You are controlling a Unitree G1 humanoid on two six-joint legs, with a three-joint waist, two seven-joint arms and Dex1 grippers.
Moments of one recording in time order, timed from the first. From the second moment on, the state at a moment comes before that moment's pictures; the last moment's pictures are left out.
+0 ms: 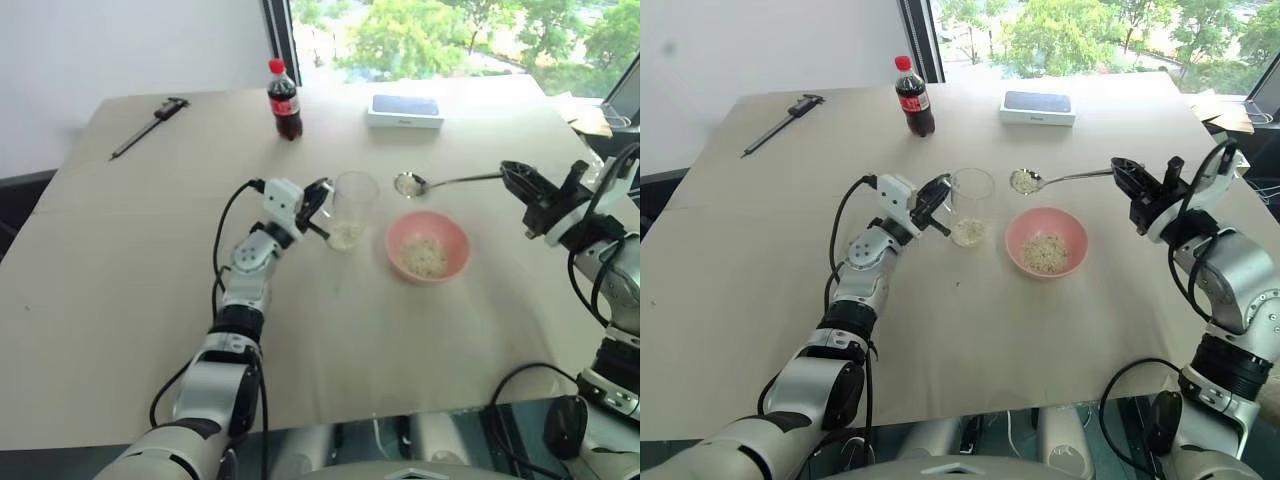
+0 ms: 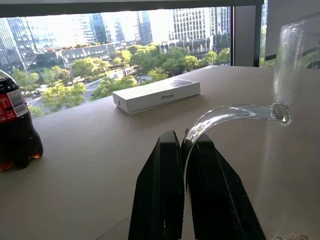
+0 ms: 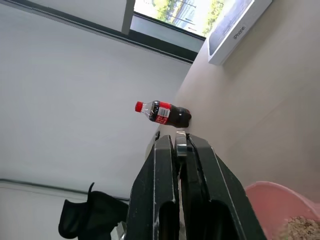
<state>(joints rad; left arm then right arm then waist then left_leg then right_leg) -0.68 0.23 0.04 0.76 -0.15 -0.47 -0.60 -0.44 -0.35 -0.62 -0.18 1.95 0.96 -0.55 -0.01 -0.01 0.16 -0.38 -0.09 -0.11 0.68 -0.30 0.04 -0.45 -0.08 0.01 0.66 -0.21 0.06</state>
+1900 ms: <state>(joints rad) -0.40 0.24 0.07 0.27 -0.19 -0.18 -0.47 -0.84 -0.61 -0.19 -0.21 1.74 0.92 -0.34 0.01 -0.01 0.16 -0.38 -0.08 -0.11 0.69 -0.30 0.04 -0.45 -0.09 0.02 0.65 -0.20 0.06</state>
